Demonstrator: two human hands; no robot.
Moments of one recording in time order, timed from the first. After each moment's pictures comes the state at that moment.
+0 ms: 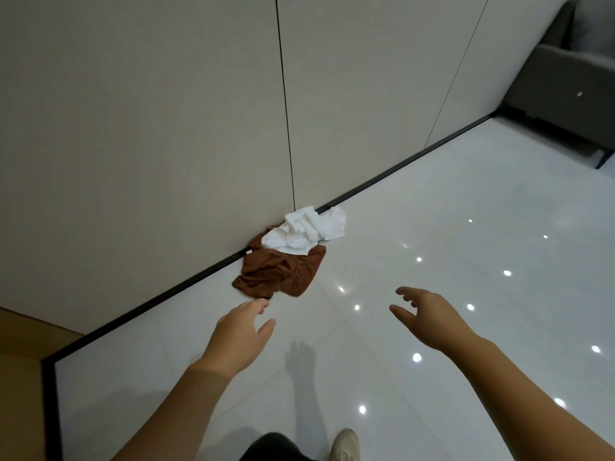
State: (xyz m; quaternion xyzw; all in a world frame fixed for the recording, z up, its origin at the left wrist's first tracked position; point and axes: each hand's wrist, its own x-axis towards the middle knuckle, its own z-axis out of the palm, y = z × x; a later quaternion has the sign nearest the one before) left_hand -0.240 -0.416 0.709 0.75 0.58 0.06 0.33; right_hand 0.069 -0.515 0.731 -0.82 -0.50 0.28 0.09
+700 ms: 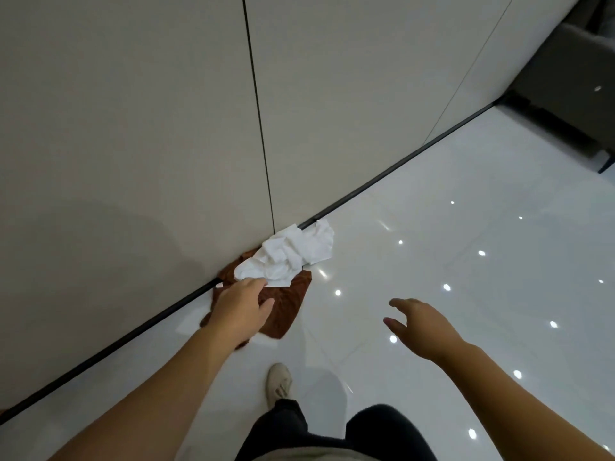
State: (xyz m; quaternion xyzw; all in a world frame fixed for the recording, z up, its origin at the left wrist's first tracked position) left_hand -0.085 -0.051 0.648 0.80 0.53 -0.02 0.27; right_hand 0.197 -0.203 0.682 -0.81 -0.49 0.31 -0.04
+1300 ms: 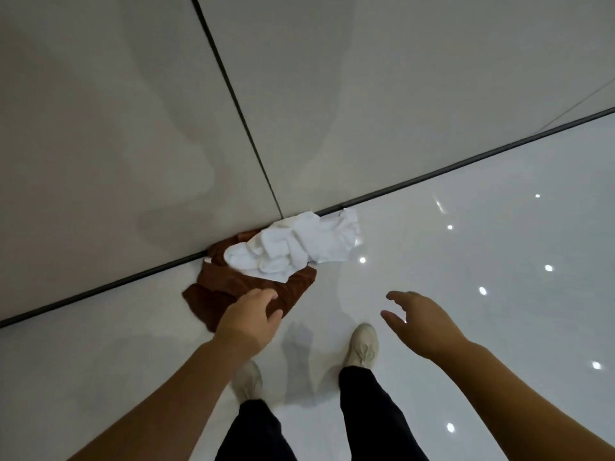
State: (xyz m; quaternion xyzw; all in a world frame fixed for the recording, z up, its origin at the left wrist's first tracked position) left_hand 0.096 0.086 0.518 0.65 0.65 -0.07 0.39; right_hand 0.382 0.059 0.548 -0.71 -0.56 0.40 -0.11
